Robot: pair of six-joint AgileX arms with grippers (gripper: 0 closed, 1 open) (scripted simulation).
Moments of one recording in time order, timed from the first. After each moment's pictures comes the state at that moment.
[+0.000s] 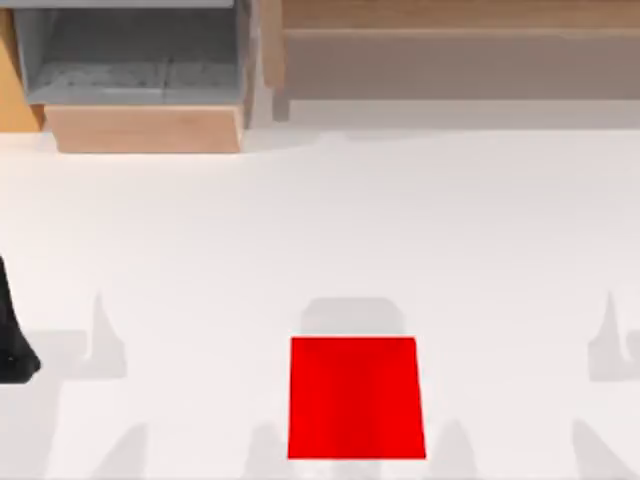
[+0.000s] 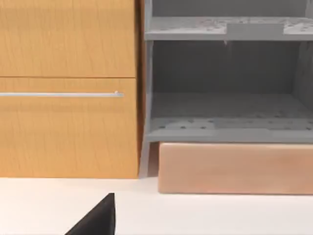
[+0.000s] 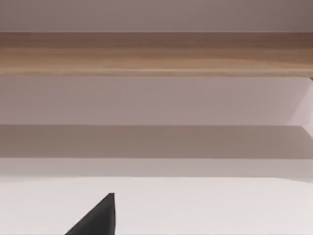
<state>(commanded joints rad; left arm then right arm) 0.00 0.00 0.00 0.00 0.00 0.00 0.00 0.00 0.00 0.00 0.00 0.00</state>
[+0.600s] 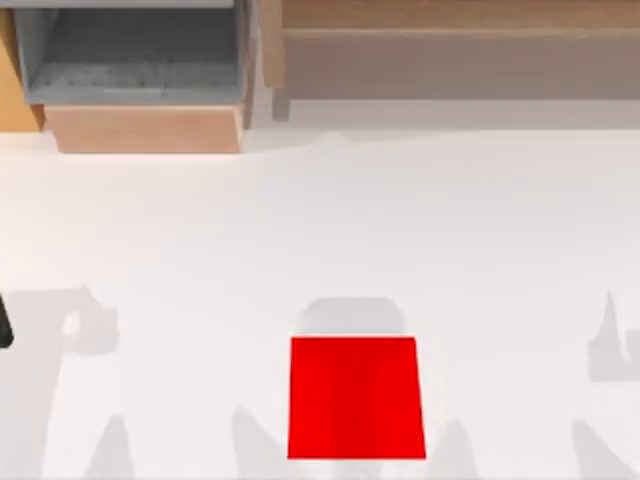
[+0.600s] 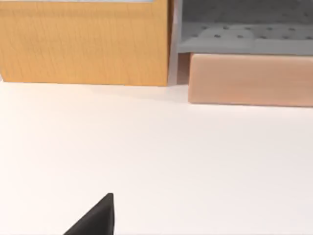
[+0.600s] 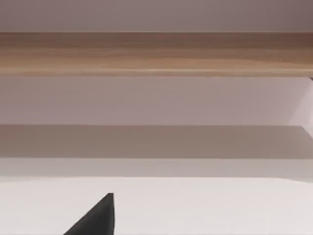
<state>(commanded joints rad) 0.07 0.39 0.32 -0.27 0.00 0.03 0.00 0.00 0.00 0.00 0.00 0.00</state>
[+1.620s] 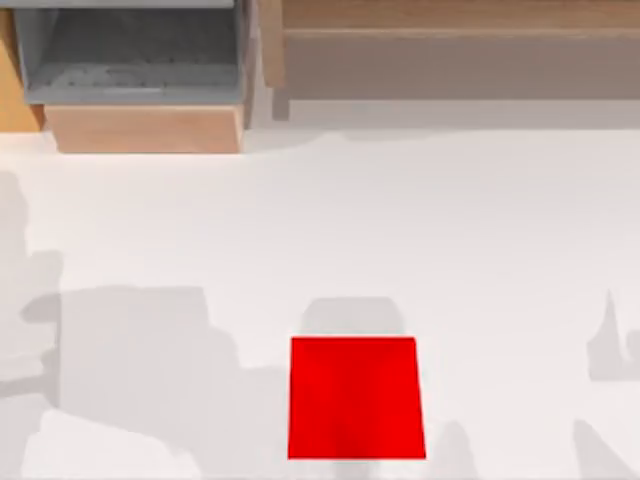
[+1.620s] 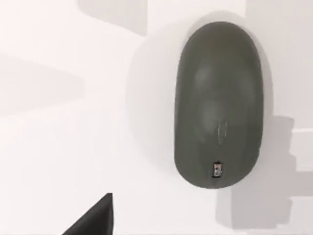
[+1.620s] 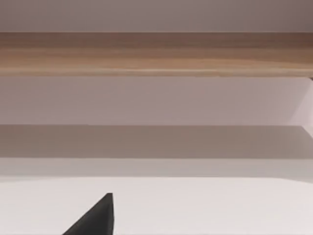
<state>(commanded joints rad) 0.26 1.70 1.20 -1.06 0.00 0.10 0.00 0.00 0.00 0.00 0.00 0.00</state>
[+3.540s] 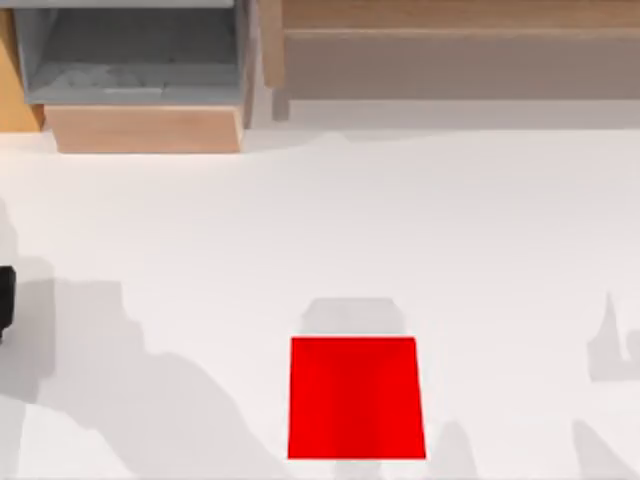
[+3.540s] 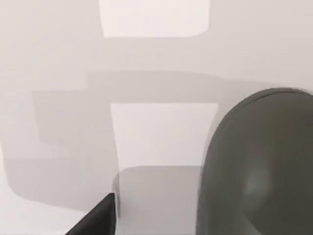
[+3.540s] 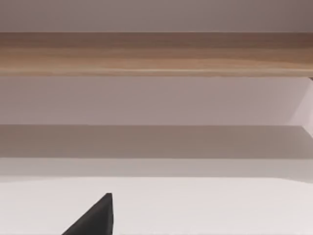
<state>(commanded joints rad) 0.26 1.88 0.98 -0.67 0.00 0.10 0.00 0.00 0.00 0.00 0.00 0.00</state>
